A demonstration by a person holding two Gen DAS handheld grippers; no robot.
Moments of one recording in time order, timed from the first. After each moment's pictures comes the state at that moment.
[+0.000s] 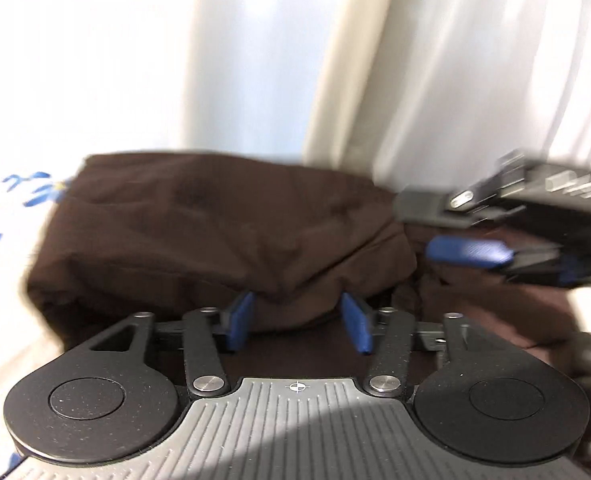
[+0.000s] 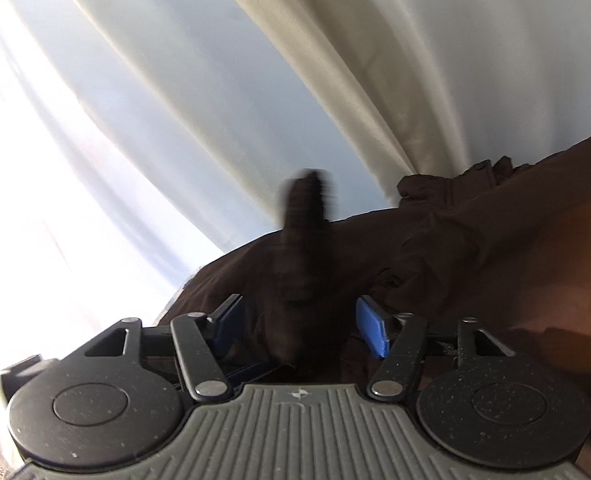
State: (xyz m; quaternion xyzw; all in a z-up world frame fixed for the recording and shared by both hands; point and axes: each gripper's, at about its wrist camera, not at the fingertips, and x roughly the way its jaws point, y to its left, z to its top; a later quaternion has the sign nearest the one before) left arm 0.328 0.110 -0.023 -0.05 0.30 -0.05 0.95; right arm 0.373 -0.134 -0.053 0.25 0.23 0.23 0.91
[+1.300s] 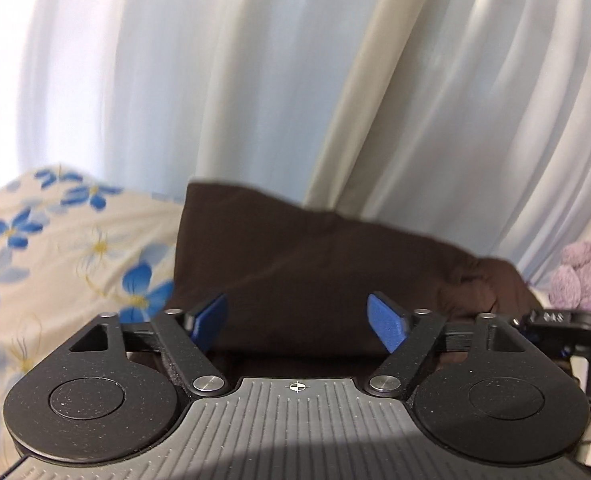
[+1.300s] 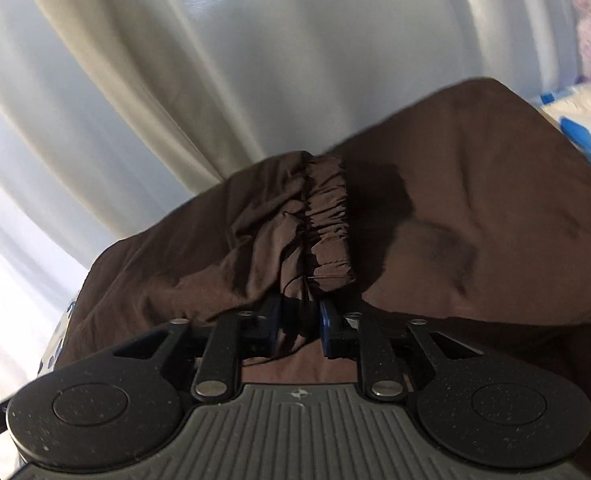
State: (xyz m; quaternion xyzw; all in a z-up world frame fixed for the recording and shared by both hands) left arm 0.264 0.117 0.031 -0.10 0.26 -0.05 0.96; right arm 0.305 -0.268 -0.065 0.27 0.26 0.04 0.93
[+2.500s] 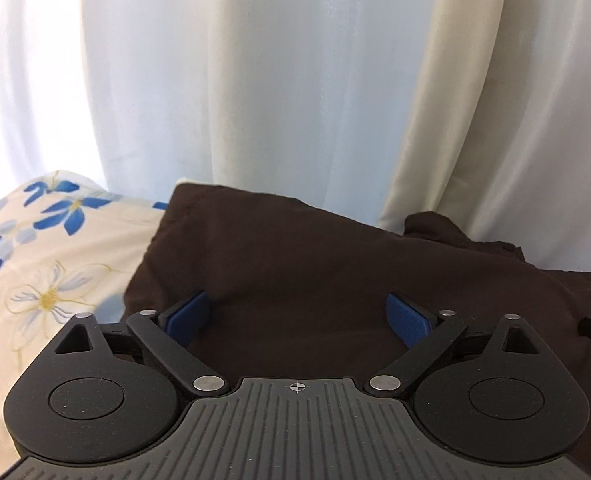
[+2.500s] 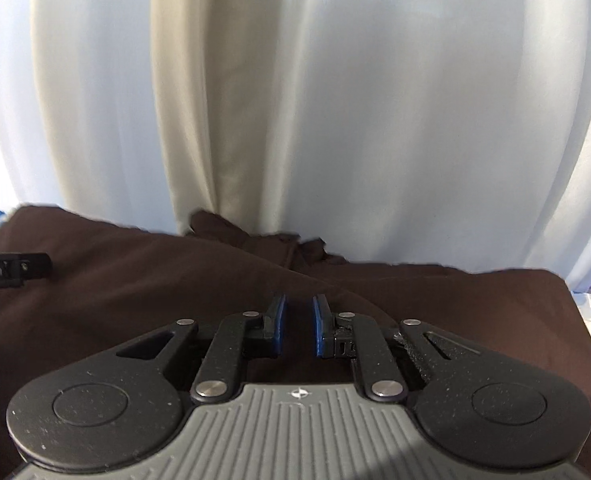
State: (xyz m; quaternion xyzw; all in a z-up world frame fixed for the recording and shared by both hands) left arm 0.466 0.067 -0.041 -0.05 0.30 0.07 0.95; right arm 0.412 -0.182 -0.034 -0.02 0.24 -0.02 0.97
